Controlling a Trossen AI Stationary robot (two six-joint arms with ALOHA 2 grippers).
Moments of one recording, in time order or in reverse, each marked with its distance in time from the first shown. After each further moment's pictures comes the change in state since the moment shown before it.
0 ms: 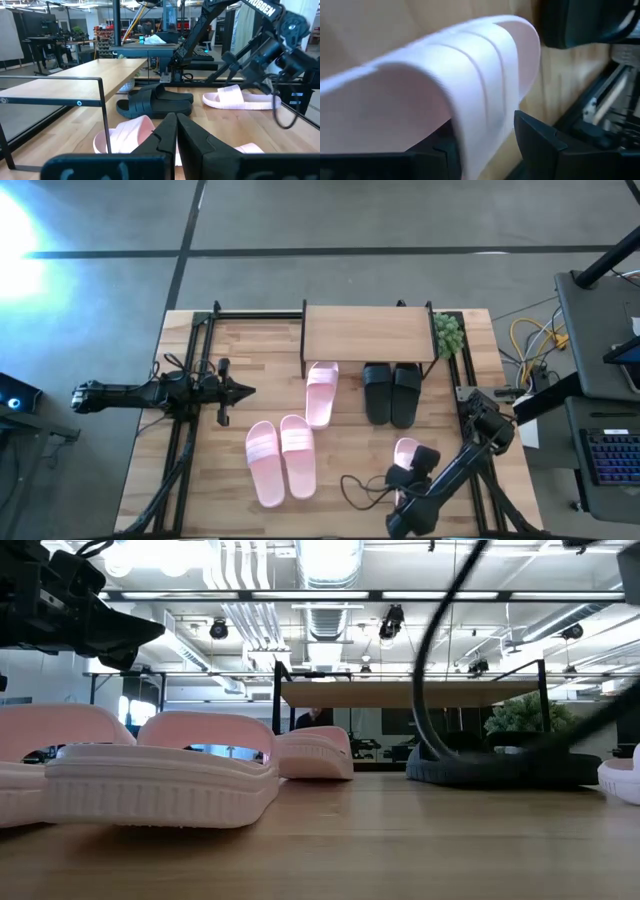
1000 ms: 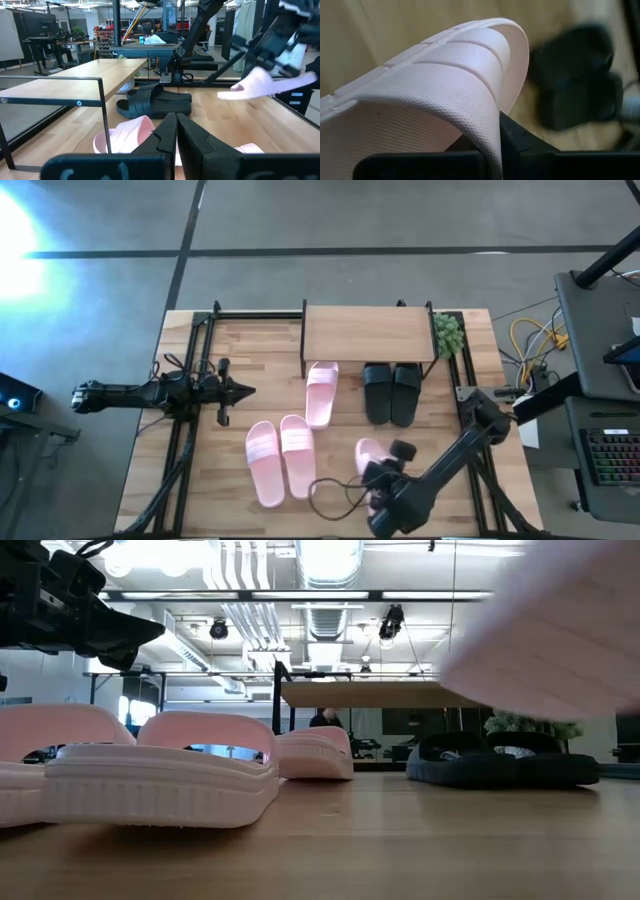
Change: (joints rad) left arm 0.000 0.000 0.000 0.000 0.000 0.000; right arm -0.109 -0.032 0.275 0.037 0.346 -0.080
